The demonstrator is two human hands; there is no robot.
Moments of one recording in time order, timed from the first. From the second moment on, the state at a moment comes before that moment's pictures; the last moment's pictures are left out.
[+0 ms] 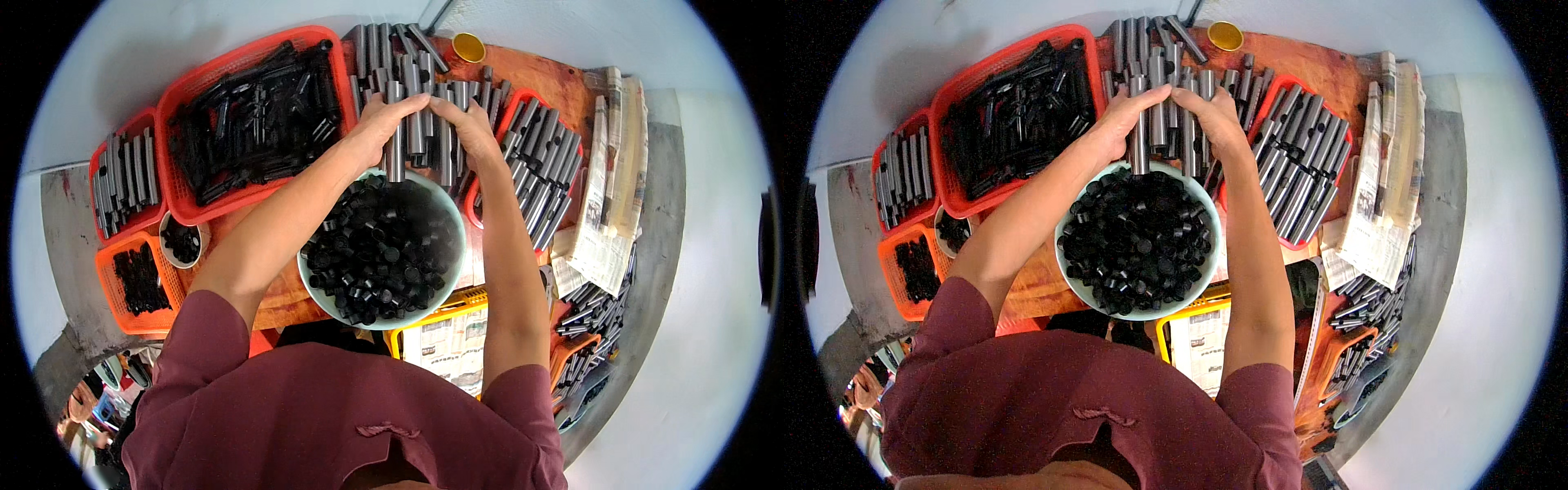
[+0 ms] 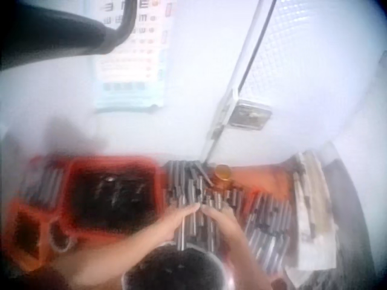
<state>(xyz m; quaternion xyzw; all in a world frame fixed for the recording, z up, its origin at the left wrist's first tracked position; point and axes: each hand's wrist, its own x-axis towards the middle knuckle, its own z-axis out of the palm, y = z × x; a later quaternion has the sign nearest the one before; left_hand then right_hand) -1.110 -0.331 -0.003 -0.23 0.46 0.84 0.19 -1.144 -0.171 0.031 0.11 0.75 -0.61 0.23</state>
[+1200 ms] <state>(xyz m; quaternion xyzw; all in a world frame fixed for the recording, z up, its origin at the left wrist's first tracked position) -1.110 -0.283 -0.014 -0.27 0.84 0.45 0.11 -1.115 -0.121 -0.022 0.03 0.97 -0.25 0.01</state>
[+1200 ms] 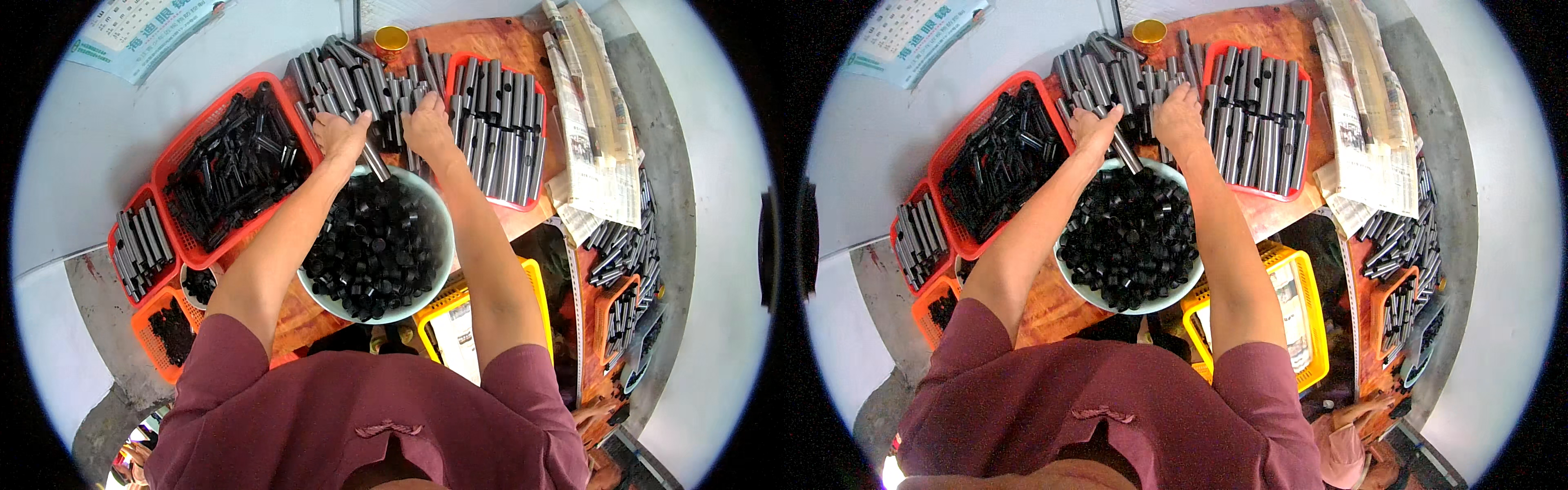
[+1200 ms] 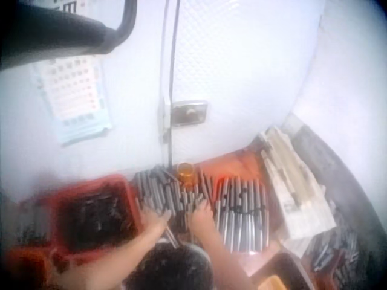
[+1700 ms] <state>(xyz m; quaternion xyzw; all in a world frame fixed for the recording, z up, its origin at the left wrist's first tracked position) -1.020 -0.315 0.005 0.06 0.87 0.49 -0.04 -0.813 -0.015 0.085 0.10 0.88 -0.42 -0.17</state>
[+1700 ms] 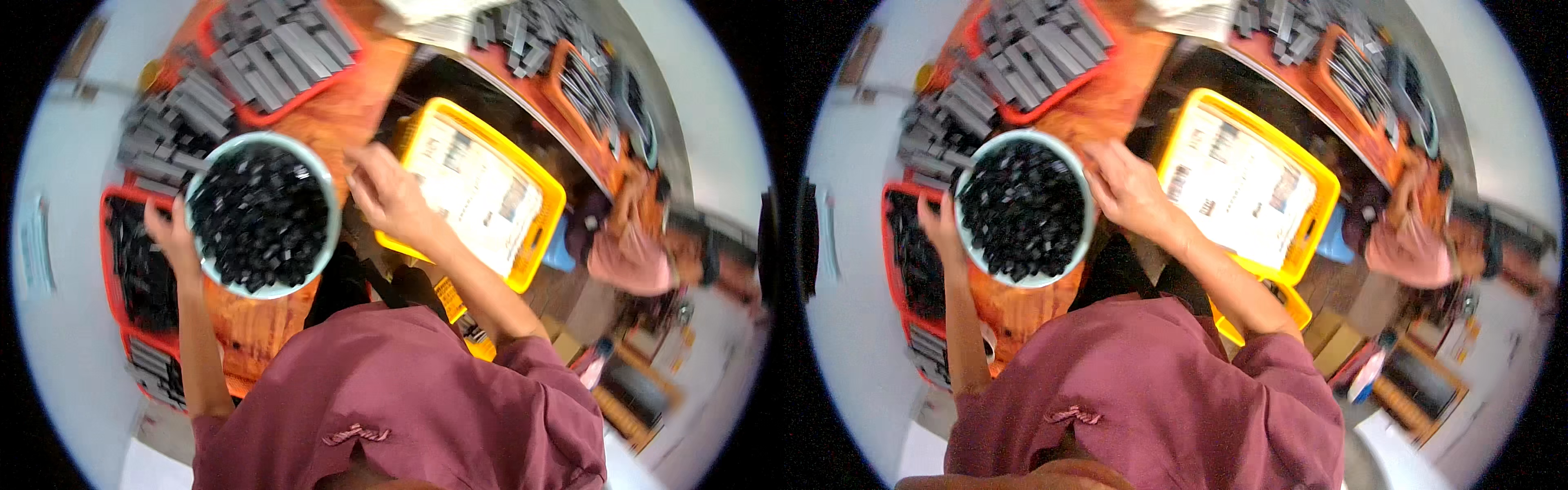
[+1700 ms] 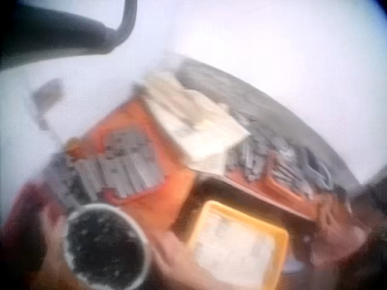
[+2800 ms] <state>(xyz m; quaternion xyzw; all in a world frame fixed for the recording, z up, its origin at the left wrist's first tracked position) -0.595 -0.015 -0.016 0.67 0.59 0.06 0.45 -0.119 -0.321 -0.144 0.87 0.05 -0.49 -0.10</state>
